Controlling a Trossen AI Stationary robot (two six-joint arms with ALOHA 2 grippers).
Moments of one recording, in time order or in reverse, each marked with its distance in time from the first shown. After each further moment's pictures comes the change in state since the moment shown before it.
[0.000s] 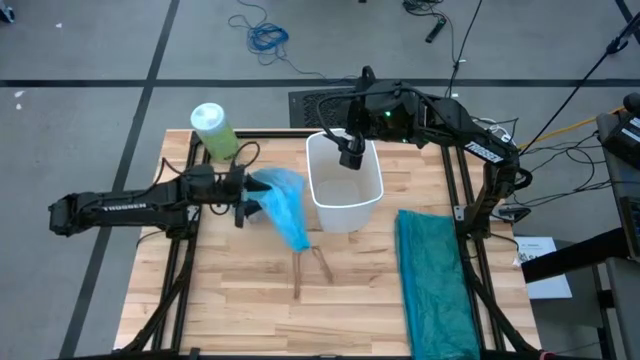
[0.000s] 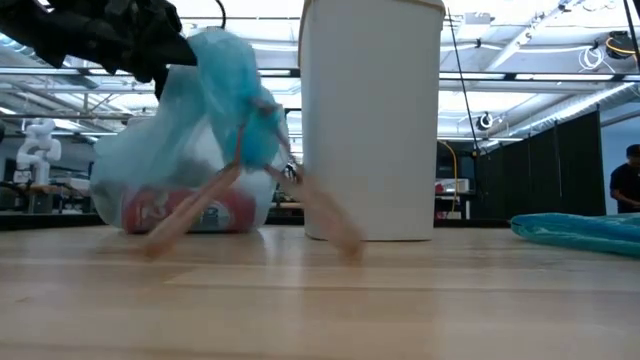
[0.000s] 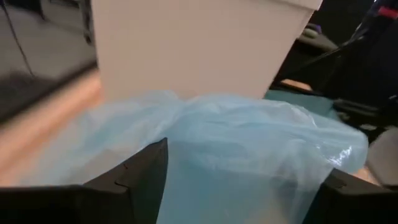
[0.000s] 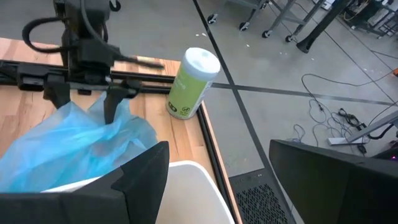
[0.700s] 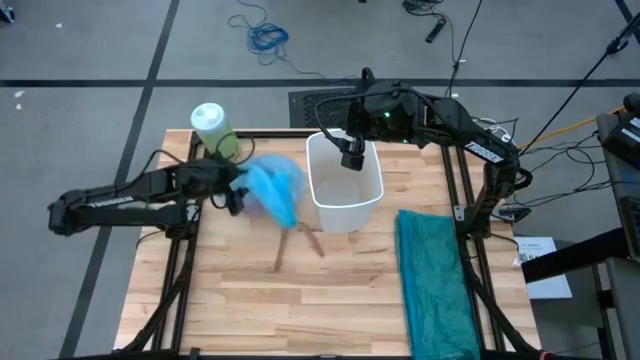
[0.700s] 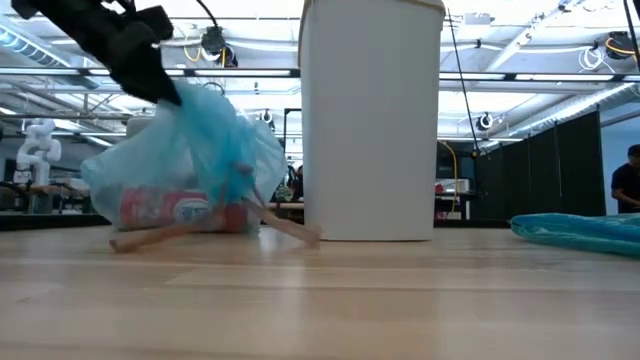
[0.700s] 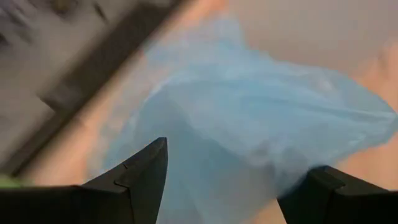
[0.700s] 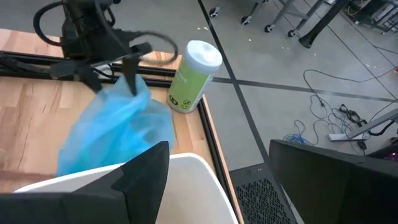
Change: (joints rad) left arm -0.001 0.023 0.254 -0.683 -0.394 0.106; right arm 0.000 0.000 0.000 -0.028 0.000 -0.002
